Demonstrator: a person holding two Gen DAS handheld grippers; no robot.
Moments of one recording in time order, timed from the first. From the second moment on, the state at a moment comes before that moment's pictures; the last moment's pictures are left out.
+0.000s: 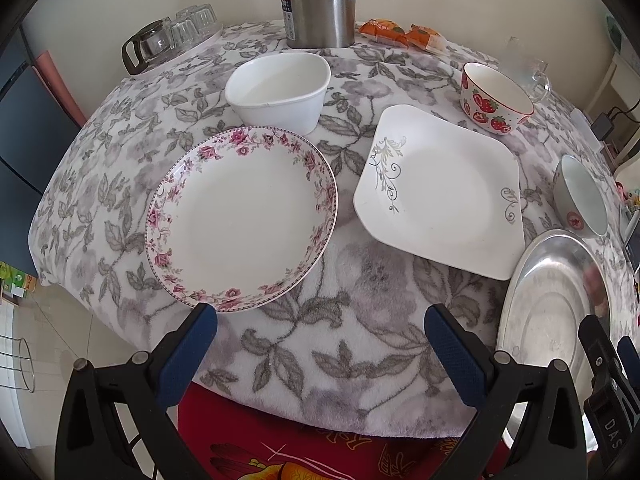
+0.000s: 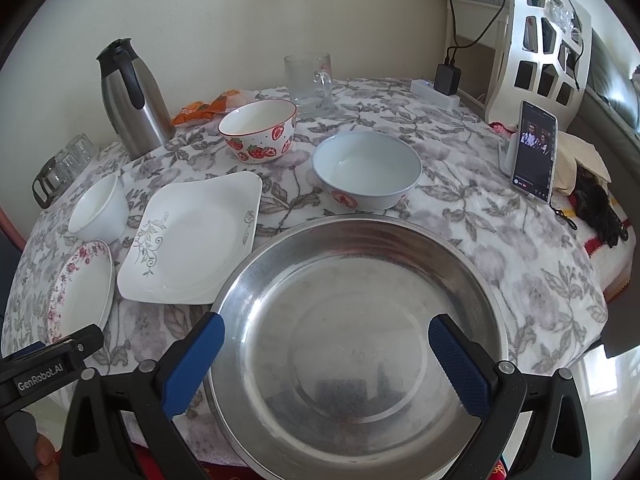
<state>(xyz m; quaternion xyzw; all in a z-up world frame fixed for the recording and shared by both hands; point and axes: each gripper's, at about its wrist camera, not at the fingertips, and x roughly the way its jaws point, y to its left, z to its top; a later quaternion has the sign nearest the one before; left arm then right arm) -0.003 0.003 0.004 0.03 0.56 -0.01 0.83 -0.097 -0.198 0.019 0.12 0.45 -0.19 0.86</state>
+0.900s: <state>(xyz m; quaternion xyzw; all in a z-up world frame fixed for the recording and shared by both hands) -0.004 0.002 0.002 0.03 0.56 -0.01 0.83 -0.096 -0.201 0.016 0.13 0.46 -0.19 0.86</state>
